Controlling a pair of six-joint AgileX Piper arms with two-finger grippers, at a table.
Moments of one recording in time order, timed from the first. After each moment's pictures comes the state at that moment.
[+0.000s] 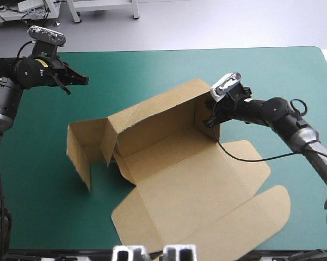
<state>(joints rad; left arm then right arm) -0.07 1.49 -1.63 -0.08 0.93 0.29 0.24 1.52 -1.12 0.91 0.50 -1.21</state>
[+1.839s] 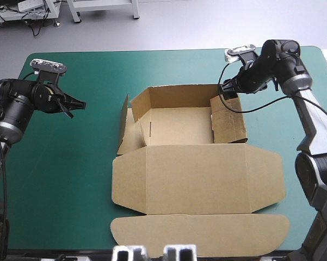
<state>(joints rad) -0.06 1.46 -1.36 0.13 0.89 0.07 0.15 1.87 -1.89 0.17 1.24 -0.27</state>
